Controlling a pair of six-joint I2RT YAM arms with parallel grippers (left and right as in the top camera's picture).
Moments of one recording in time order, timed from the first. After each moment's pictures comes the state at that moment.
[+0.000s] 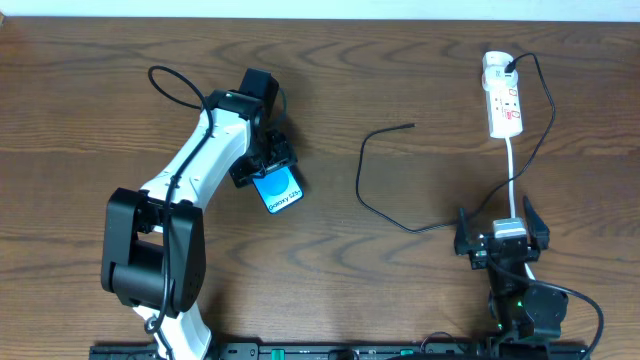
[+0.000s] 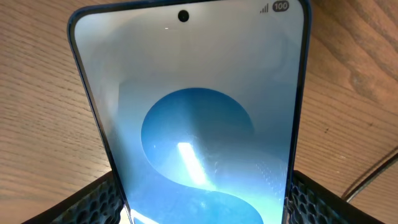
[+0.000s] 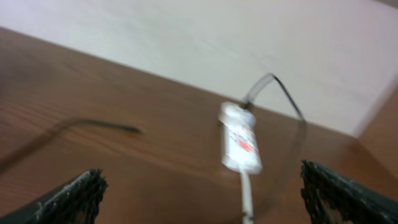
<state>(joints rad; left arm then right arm) -0.28 1.90 1.41 -1.00 0.11 -0.70 -0.06 0.01 0.01 -0.04 -0.17 -0.28</state>
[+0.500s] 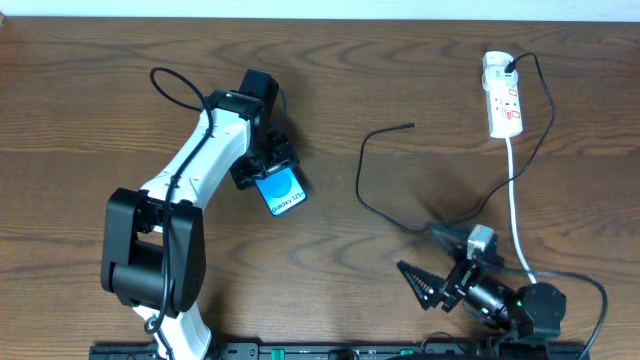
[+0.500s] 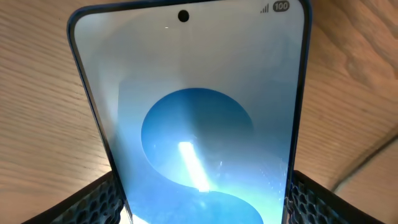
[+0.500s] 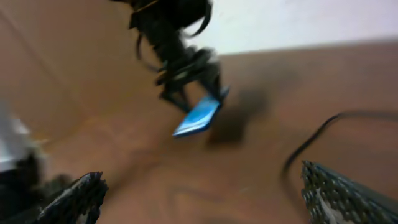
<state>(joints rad) -0.27 1.90 1.41 -1.02 0.15 -0.70 -0.06 0.01 0.01 -0.07 -1.01 0.40</state>
